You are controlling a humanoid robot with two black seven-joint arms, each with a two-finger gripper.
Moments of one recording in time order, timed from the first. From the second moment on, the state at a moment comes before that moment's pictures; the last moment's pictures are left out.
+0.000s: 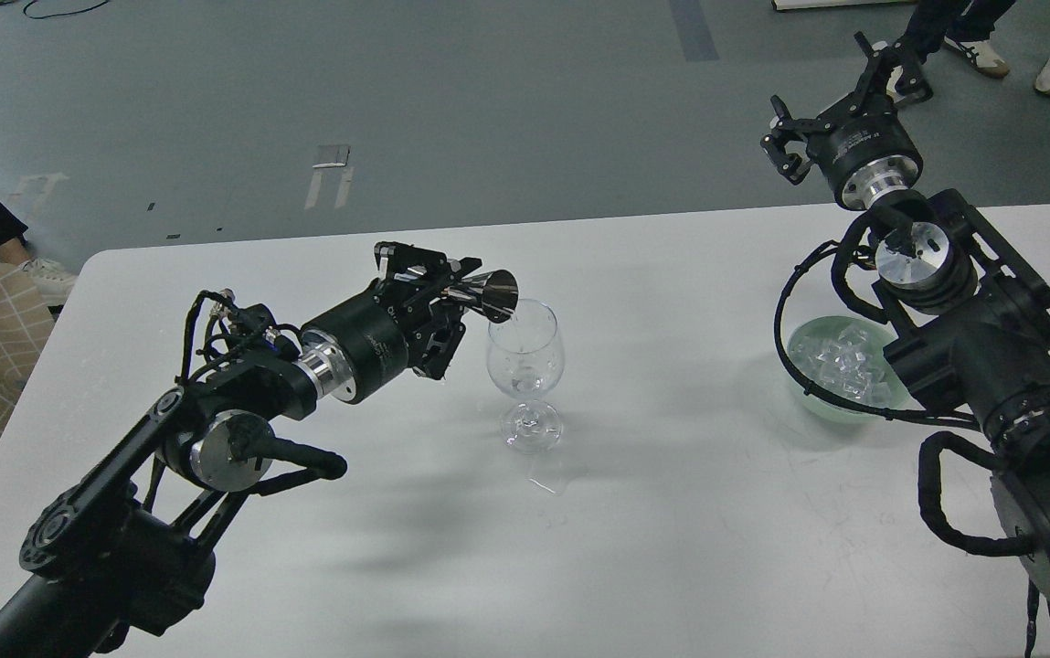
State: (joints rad) left arm -0.35 0.29 -1.06 -1.60 0.53 0.00 0.36; right arm 0.88 -0.04 1.39 0.43 -0.38 0.28 0.14
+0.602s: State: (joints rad) left arm -0.38 0.29 -1.06 -1.60 0.60 -0.01 0.38; right arm 0.88 -0.04 1.40 0.43 -0.38 0.29 0.14
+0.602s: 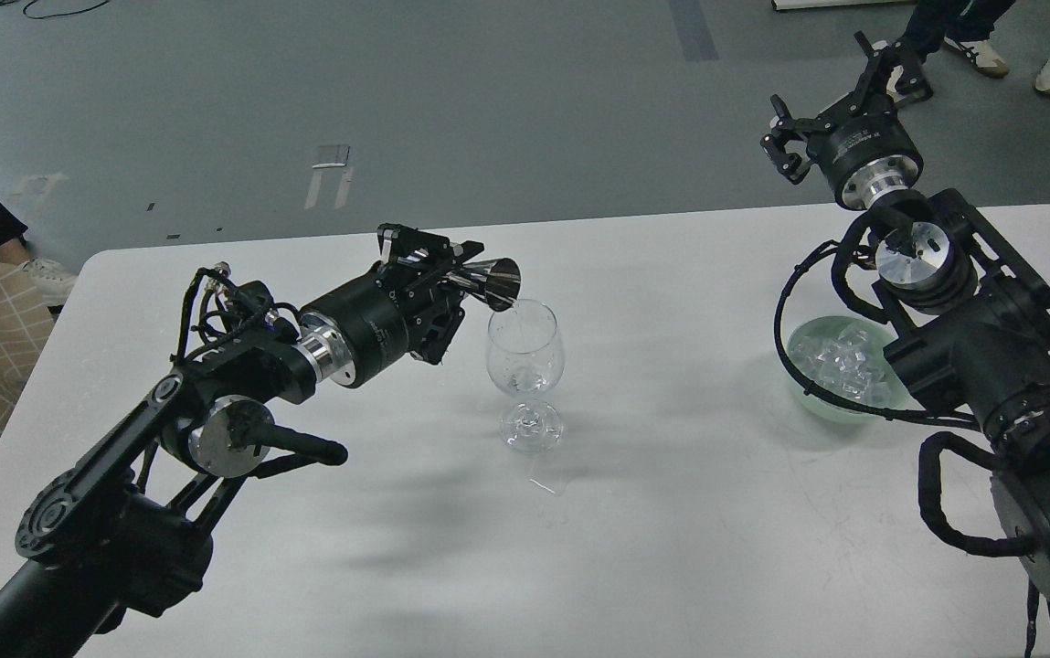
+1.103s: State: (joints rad) left arm -0.40 0.35 -1.03 -1.60 0.64 -0.03 0.39; right arm 0.88 -0.04 1.40 0.42 -0.38 0.29 0.14
